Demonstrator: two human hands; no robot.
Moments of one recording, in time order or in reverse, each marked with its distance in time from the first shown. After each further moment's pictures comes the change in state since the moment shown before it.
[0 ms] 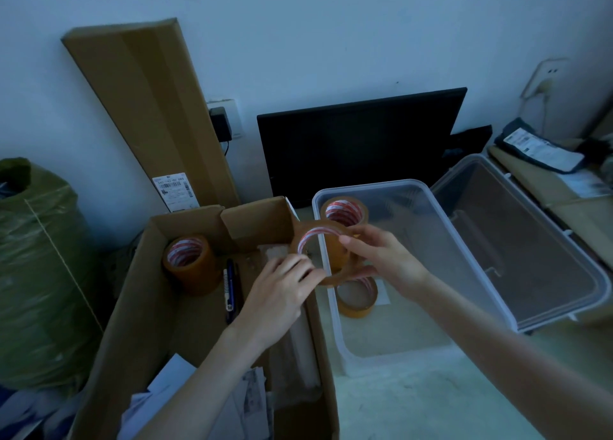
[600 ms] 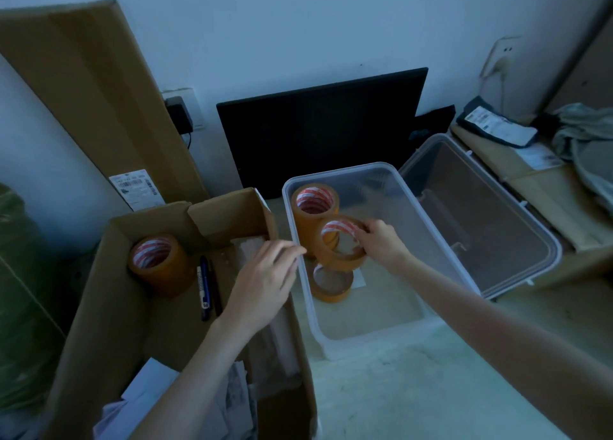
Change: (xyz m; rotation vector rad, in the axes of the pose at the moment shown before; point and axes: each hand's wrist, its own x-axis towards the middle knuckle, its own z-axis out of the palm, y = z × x) left_hand 0.015 0.006 0.019 -0.254 0.104 -0.116; right_hand 0.016 0.031 -0.042 -0.544 0.342 0.148
